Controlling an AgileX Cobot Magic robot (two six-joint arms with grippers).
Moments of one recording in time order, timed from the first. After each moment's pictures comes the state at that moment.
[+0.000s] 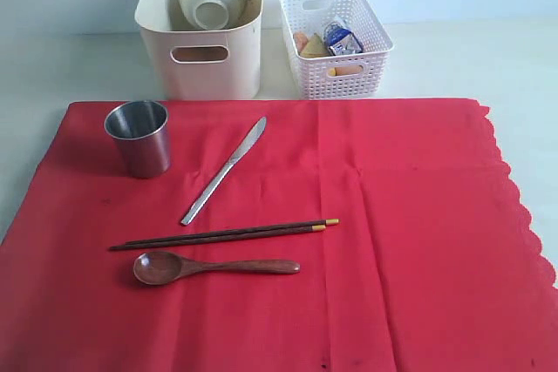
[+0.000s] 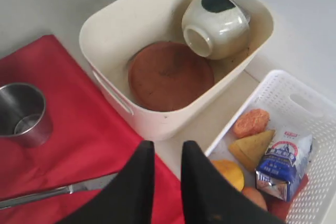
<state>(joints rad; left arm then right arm) -0.01 0.01 0.00 0.02 0.21 -0.11 0.54 1.86 -1.76 0.40 0.81 -0.61</state>
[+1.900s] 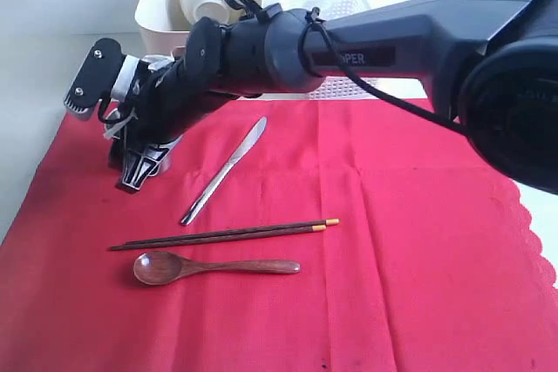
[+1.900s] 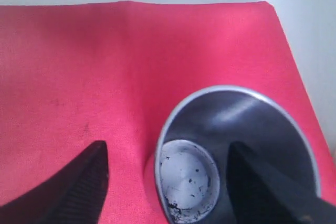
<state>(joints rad) -0.01 0.01 0.00 0.02 0.21 -0.11 0.95 2.31 -1.71 0.62 0.41 -1.10</state>
